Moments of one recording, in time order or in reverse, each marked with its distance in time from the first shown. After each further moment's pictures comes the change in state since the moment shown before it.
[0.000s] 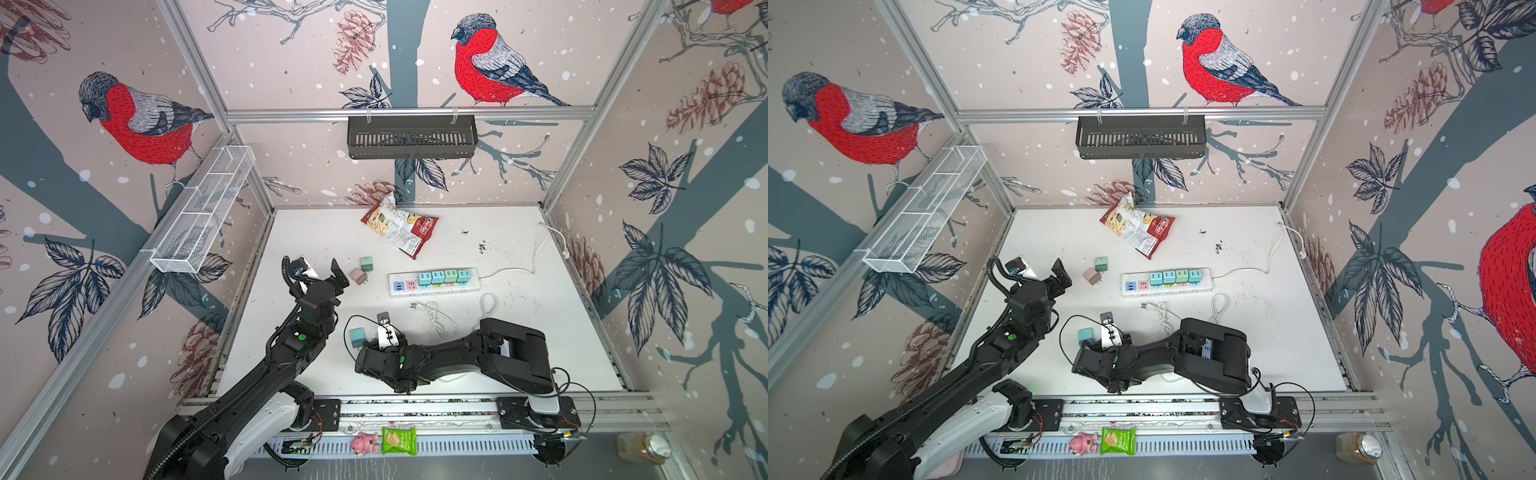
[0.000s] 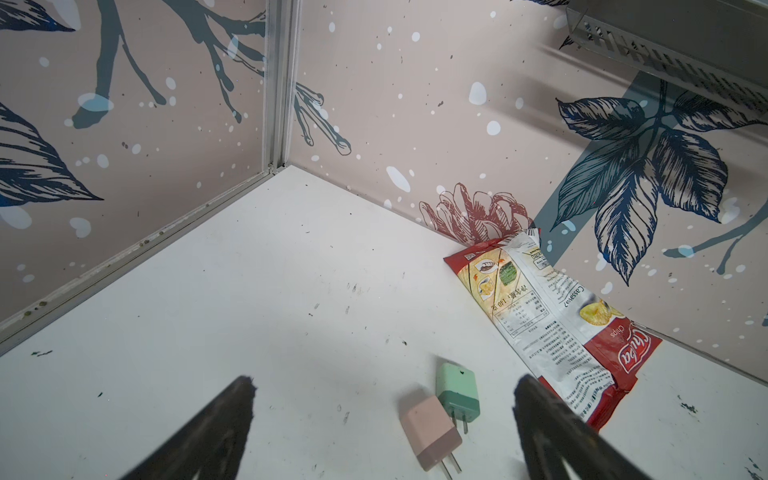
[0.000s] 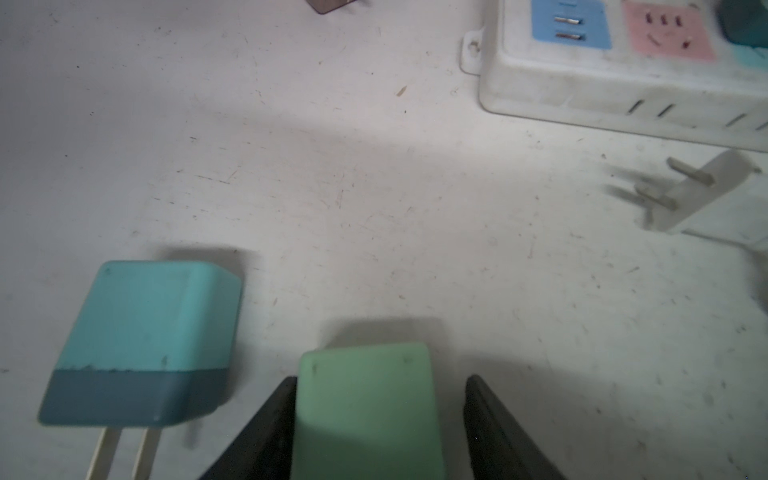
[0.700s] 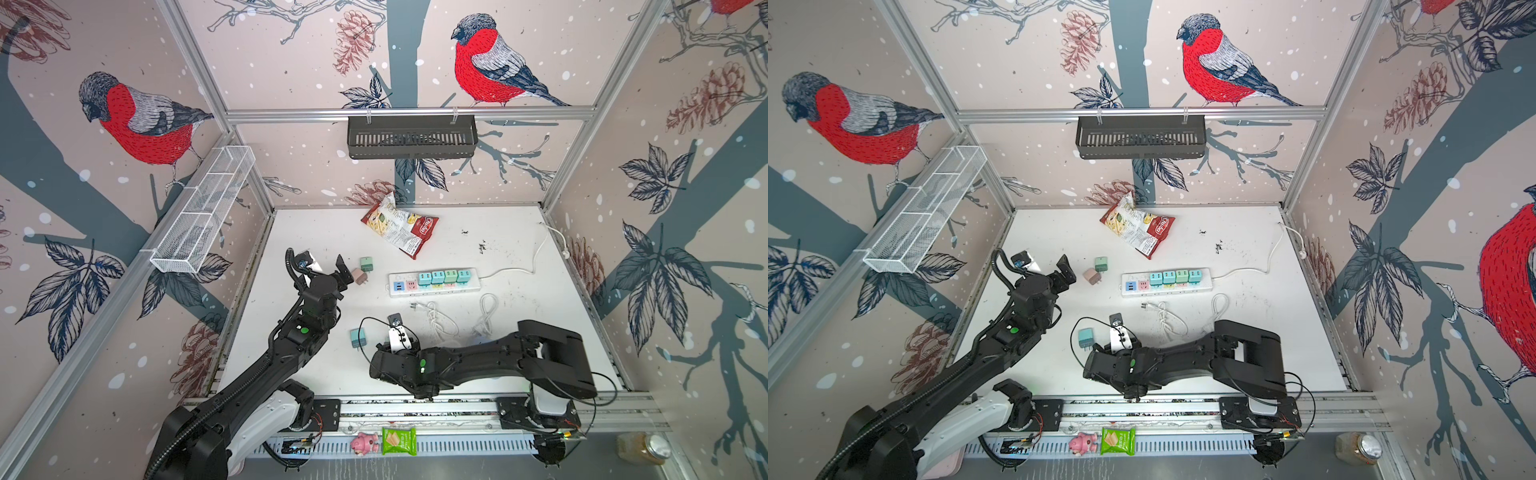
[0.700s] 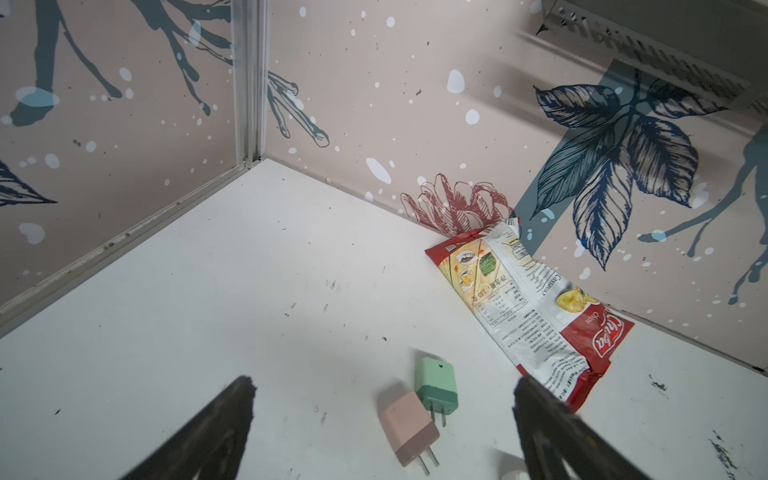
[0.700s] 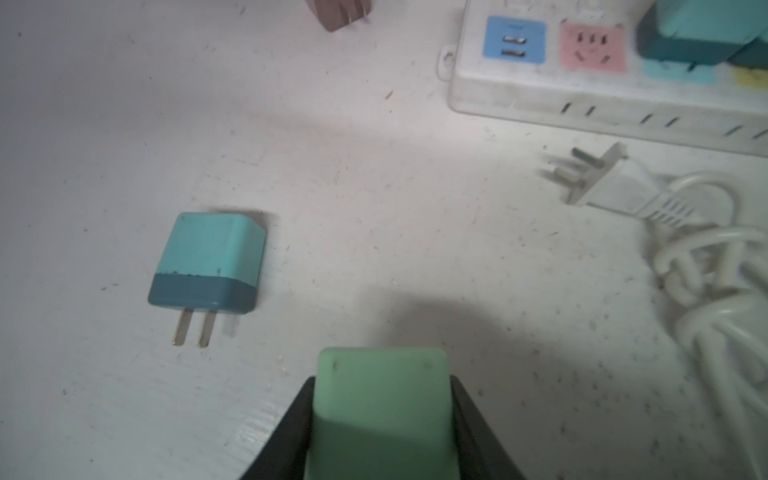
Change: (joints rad) left arm 0.000 0.056 0.078 -0.024 0.086 0.000; right arm 0.032 -0.280 -0.165 -0.040 -0.019 -0.008
